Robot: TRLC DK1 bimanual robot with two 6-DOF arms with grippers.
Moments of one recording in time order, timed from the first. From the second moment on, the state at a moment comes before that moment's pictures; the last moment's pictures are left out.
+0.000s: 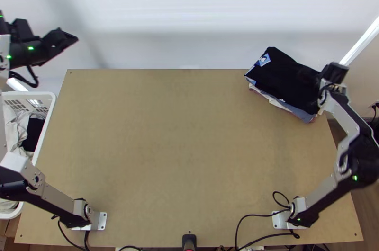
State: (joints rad) left arm 0.26 1.68 2.18 -1.04 0.47 -0.31; right arm -0.26 1.84 1.32 0.02 0.06 0.23
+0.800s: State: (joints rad) left arm 0.42 1.44 2.14 -0.93 0.31 -0.27; right arm -0.35 1.36 1.40 0.17 0.11 0.32
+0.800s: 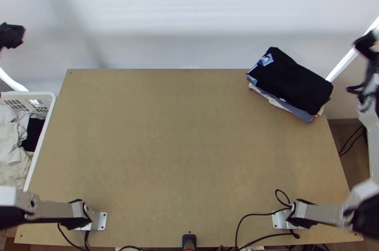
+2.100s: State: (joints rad) left arm 0.50 0.01 0.26 -0.13 0.04 -0.07; right arm -0.06 0.01 0.05 0.31 -0.10 0.00
